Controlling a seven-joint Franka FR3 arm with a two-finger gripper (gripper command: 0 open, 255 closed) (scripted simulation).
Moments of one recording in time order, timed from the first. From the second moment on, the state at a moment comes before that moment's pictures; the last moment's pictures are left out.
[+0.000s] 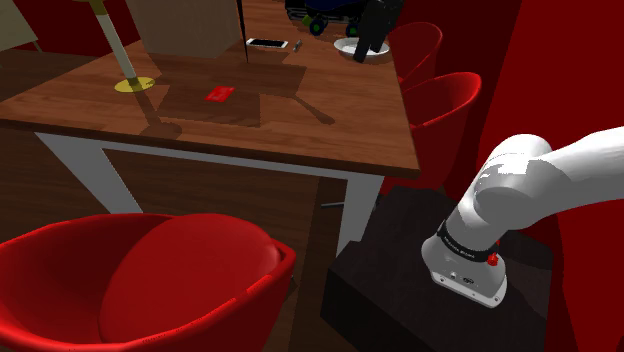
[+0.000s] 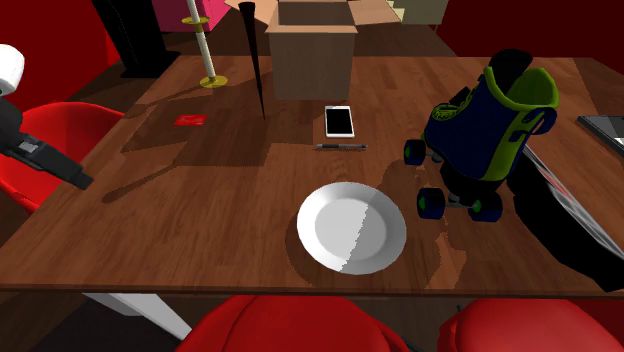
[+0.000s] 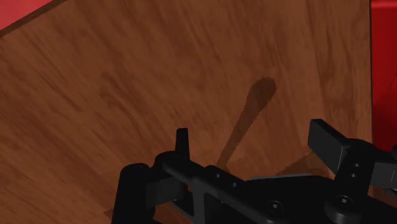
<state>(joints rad) -0.02 -0.79 0.06 -2.26 0.12 1.69 -0.12</state>
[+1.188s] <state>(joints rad) -0.18 -0.39 0.07 -2.13 -0.31 1.89 -0.23</state>
